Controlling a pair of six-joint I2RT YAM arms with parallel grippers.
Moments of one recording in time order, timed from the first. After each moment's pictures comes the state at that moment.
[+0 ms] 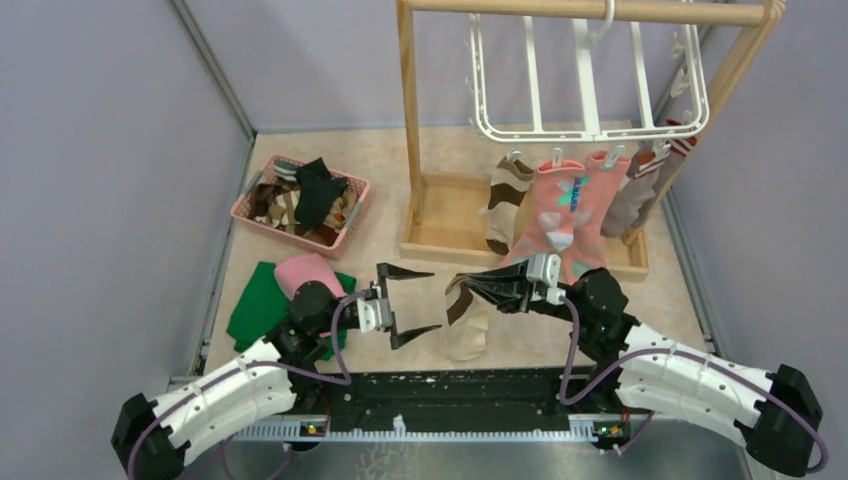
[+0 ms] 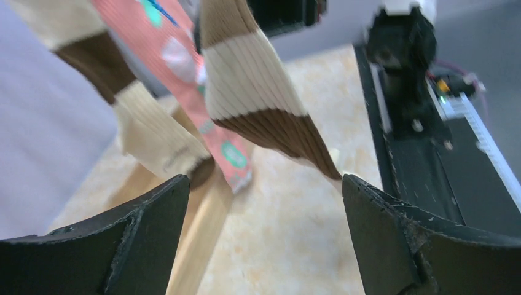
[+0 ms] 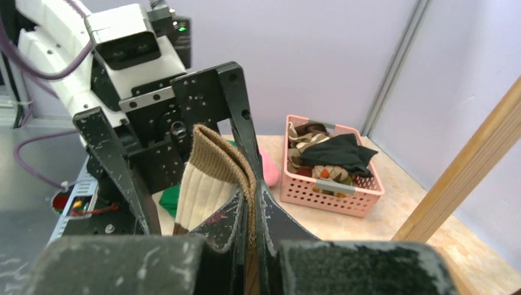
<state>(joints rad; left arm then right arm) -0.83 0.64 0.35 0.34 0.64 0.33 0.92 0.75 0.38 0.71 -0.44 -0.07</state>
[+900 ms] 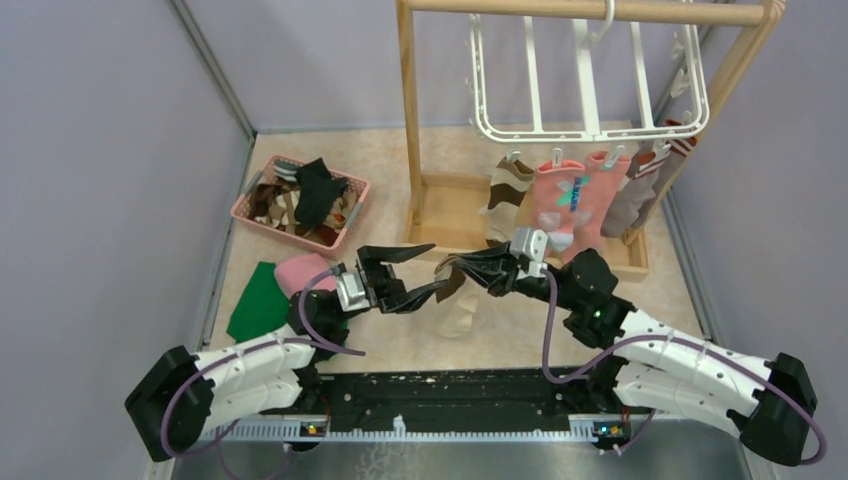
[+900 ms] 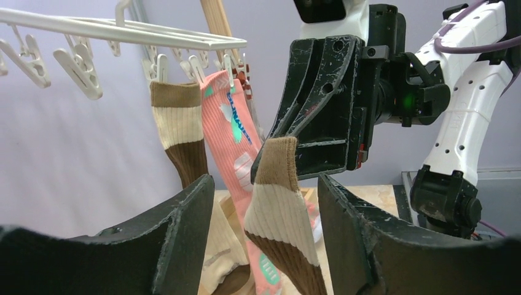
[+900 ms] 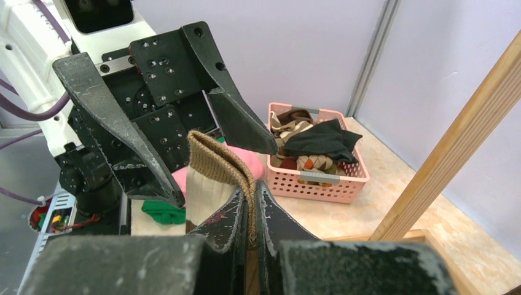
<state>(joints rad) -0.83 0.95 0.27 1.32 0.45 -0.06 0.92 0.85 0.55 0.56 -0.34 -0.07</state>
